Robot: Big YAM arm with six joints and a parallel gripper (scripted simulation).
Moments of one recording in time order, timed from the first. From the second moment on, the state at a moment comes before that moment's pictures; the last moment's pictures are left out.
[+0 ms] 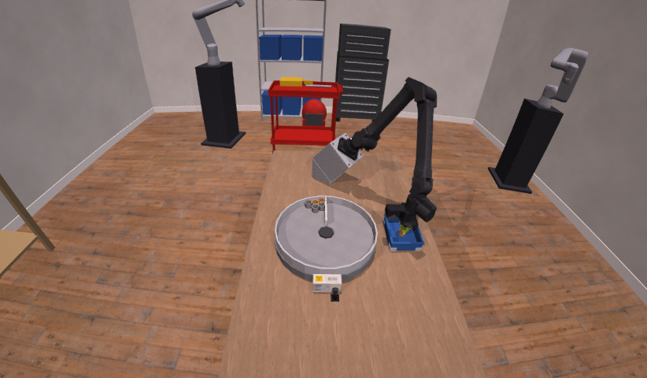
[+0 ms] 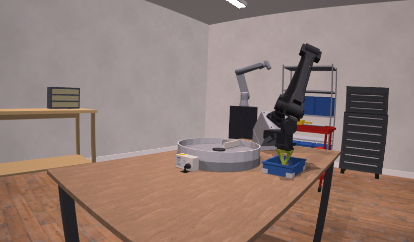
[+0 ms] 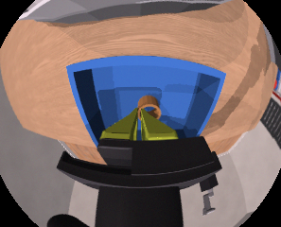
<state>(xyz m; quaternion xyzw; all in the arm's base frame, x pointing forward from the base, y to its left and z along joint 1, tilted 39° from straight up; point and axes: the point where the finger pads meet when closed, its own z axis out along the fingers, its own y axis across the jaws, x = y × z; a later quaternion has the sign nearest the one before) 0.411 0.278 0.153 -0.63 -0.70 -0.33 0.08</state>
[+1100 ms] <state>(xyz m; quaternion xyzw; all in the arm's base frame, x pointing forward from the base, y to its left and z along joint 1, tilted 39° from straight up) 0.412 0.281 0.149 -0.63 -0.70 -0.33 0.08</state>
